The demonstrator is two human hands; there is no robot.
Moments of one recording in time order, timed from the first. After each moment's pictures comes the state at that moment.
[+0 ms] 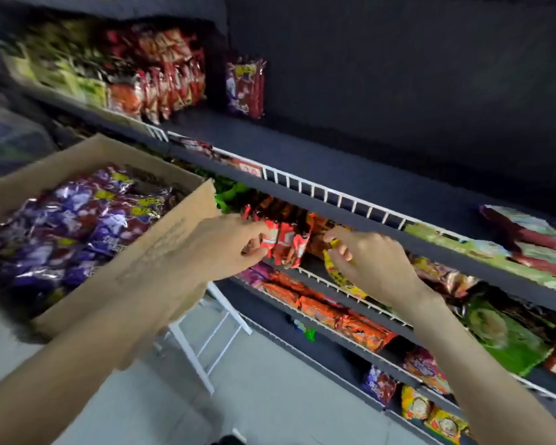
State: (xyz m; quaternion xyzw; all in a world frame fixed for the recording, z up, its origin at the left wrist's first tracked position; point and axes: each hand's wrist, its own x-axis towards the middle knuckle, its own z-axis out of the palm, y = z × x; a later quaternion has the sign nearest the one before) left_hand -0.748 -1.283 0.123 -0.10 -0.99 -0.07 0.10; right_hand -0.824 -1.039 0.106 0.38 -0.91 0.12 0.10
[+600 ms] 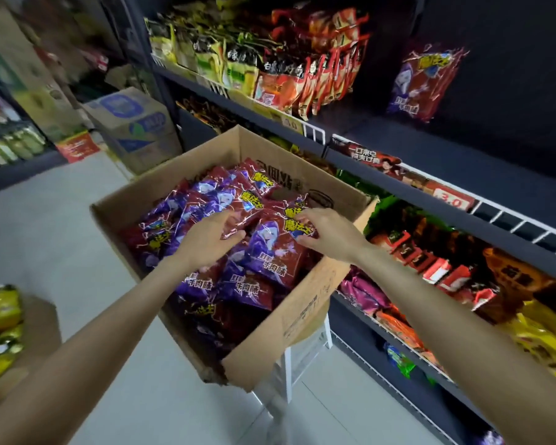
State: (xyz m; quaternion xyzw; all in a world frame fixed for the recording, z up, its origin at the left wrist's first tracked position) left_hand -0.677 -1.661 0.033 0.21 -0.95 -0.21 0.06; right_hand -0.844 -1.457 0.043 0.53 -0.83 0.17 -0.08
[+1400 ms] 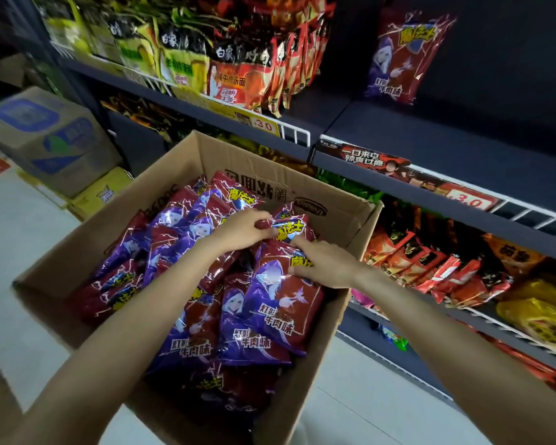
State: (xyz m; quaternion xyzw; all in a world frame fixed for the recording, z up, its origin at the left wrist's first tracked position) left_hand -0.833 -1.716 0.003 0.06 -0.95 -0.28 -0.10; right_hand -0.865 -1.510 0.006 0.41 -0.86 0.15 -0.27
